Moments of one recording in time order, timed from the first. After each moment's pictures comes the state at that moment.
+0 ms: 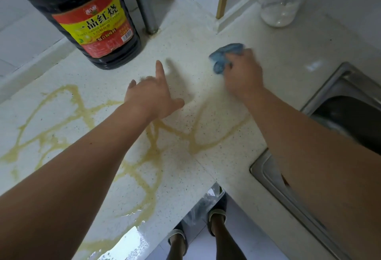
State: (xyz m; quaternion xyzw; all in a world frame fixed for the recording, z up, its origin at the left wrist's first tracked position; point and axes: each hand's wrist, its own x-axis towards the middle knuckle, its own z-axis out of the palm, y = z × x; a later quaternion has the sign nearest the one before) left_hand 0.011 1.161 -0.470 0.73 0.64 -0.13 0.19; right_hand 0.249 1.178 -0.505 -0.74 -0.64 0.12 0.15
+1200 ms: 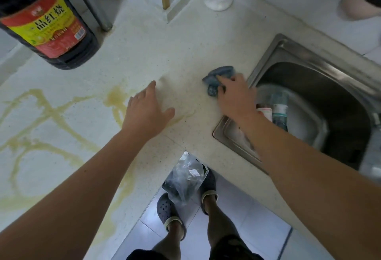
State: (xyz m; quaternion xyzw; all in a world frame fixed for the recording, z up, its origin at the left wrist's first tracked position) left_hand 0.061 1.055 -0.468 0.74 0.61 0.01 0.29; right_hand 0.312 1.026 -0.519 -0.81 -0.57 0.12 0.10
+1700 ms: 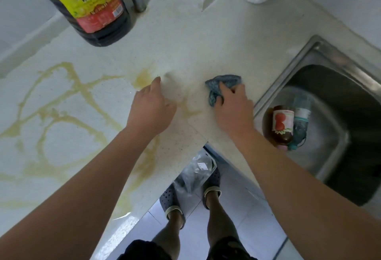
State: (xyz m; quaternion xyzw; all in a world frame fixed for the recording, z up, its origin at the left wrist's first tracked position) left_hand 0.005 1.042 -0.465 0.69 0.66 0.02 0.29; right_hand 0.222 1.003 -0.521 -0.80 -0.58 0.12 0.11
